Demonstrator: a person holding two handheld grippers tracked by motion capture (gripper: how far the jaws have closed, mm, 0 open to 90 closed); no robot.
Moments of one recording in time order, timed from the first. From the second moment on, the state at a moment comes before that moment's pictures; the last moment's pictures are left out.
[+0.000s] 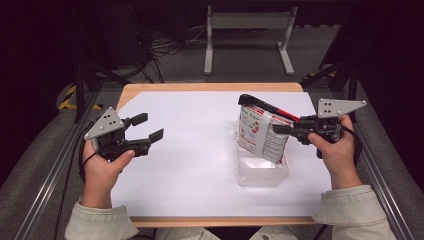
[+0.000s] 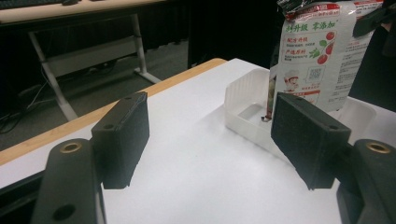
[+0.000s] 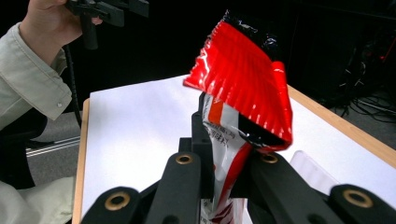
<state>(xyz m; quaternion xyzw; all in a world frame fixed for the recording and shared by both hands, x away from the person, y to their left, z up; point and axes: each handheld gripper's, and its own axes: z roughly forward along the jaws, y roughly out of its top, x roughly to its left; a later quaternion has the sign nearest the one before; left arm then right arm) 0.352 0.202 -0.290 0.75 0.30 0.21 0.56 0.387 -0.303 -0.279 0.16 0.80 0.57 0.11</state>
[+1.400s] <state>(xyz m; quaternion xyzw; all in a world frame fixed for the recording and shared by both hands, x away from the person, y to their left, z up) 0.354 0.197 -0.293 0.75 0.29 0.20 0.55 0.389 -0.310 -0.336 0.17 0.81 0.56 0.09</state>
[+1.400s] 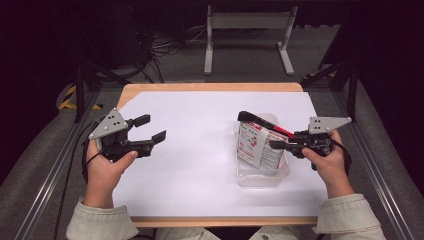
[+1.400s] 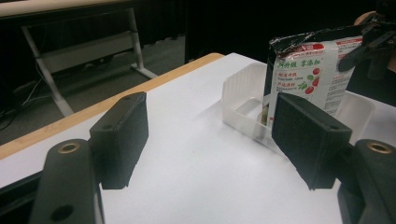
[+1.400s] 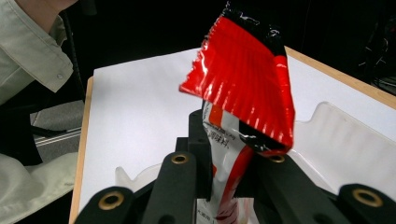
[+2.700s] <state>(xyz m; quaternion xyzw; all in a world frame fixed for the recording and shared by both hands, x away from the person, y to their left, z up) 0.340 0.225 -0.327 0.75 0.31 0.21 0.54 0.359 -0.370 -0.311 0.25 0.76 0.57 0.20</state>
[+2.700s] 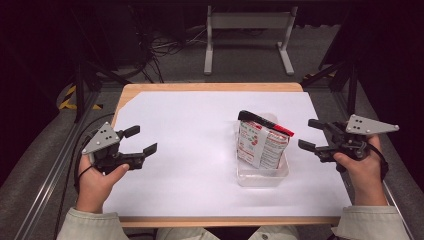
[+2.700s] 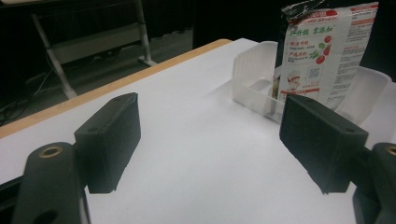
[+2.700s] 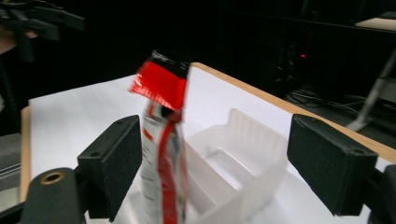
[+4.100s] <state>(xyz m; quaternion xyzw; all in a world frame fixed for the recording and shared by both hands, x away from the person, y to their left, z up) 0.346 0.258 -0.409 0.75 0.36 0.23 0.51 0.384 -0.404 -0.401 0.40 0.76 0.45 0.24</state>
